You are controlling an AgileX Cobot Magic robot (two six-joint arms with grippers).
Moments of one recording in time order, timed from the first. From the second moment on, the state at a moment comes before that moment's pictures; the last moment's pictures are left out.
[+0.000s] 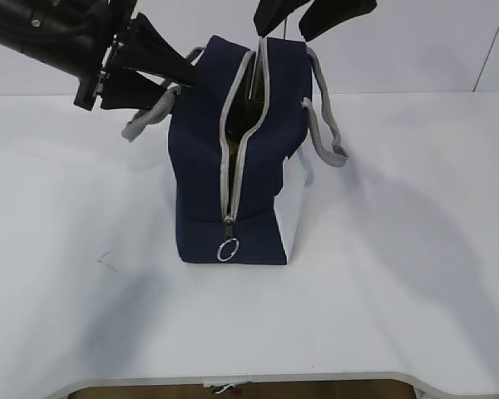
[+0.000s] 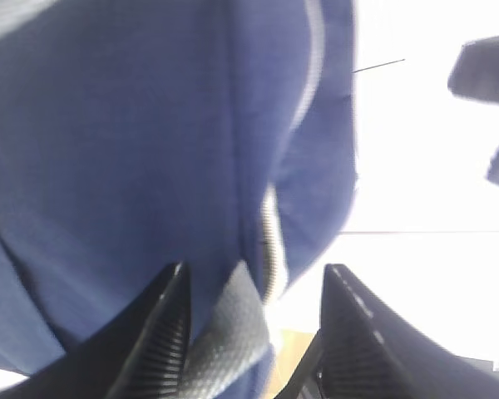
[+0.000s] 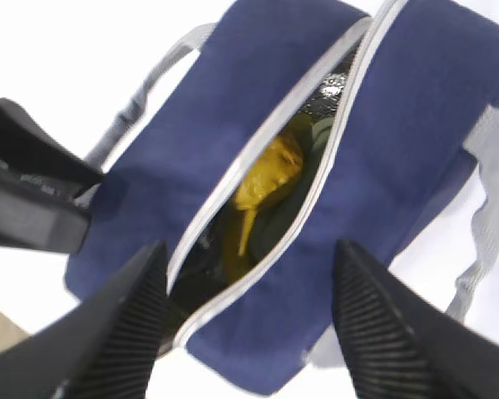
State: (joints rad) left arm -0.19 1.89 -1.54 -1.12 1.18 0.42; right arm 0.35 1.92 -2.09 0.33 1.26 -0.05
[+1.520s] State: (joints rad) left arm -0.20 1.61 -1.54 -0.92 1.21 0.40; right arm 0.35 1.53 -1.53 0.32 1.25 -0.16
